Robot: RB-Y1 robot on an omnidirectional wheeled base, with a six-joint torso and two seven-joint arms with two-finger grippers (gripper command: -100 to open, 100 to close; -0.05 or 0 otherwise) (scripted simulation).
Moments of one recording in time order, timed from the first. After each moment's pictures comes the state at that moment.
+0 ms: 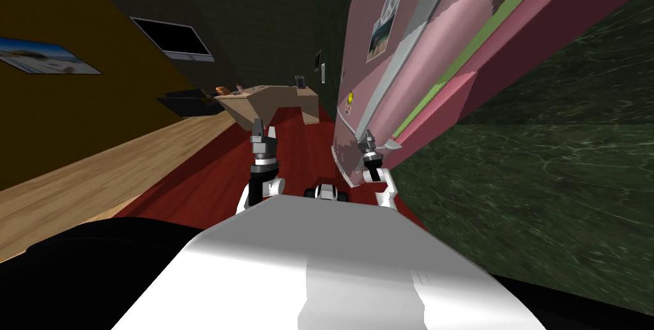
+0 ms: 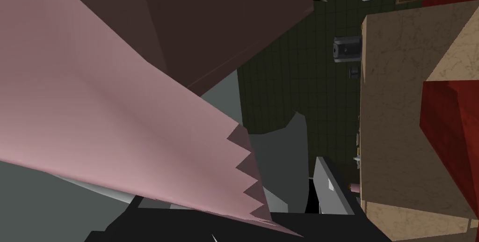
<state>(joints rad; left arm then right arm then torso) 0.50 0.00 0.04 -2.33 -0.05 -0.48 -0.10 0.07 -0.18 0.03 -1.86 0.63 -0.20 2.10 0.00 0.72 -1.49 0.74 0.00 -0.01</state>
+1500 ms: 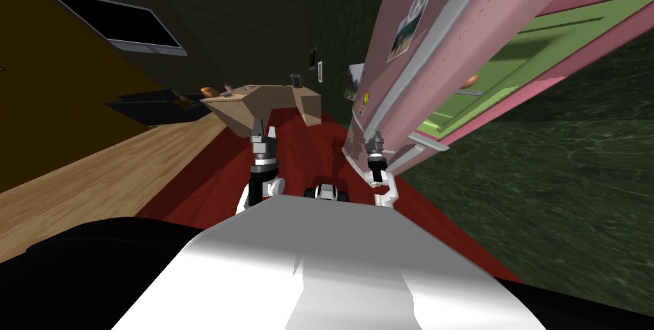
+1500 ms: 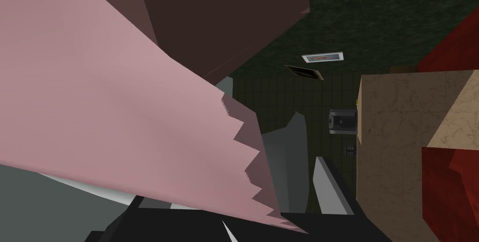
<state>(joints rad) 0.50 0.00 0.04 -2.33 -0.05 -0.48 -0.10 0.11 -0.05 -0.08 -1.92 0.65 -0.12 2.22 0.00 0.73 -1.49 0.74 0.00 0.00</state>
